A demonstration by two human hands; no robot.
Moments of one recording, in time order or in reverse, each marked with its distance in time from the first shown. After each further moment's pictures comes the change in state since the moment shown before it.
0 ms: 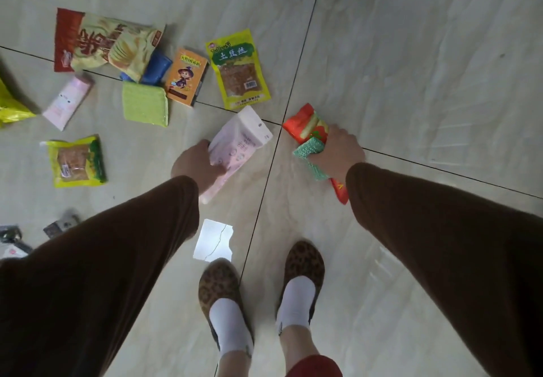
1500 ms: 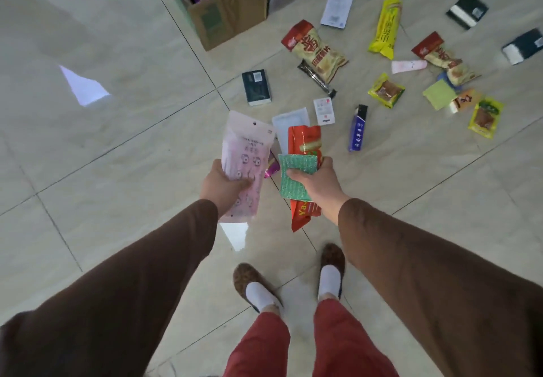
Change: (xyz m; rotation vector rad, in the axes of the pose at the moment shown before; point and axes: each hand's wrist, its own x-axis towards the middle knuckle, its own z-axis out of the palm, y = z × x) left_hand -0.636 -0.605 -0.042 -1.132 0.352 -0.461; right_hand -0.707 -0.405 0.285 0.491 -0.439 -0.287
